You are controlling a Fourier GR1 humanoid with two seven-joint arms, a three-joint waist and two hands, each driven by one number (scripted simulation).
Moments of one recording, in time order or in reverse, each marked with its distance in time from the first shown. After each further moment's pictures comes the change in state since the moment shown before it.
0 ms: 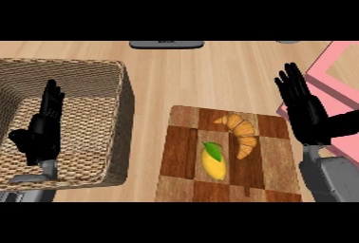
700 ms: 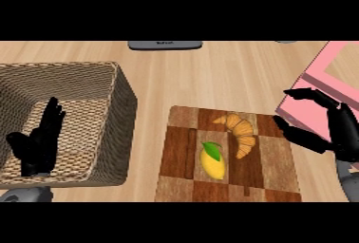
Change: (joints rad) left arm 0.089 -0.006 0.040 0.010 0.027 -0.088 0.112; right arm 0.100 -0.239 0.081 -0.146 0.498 -0.163 -0.033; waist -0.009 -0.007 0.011
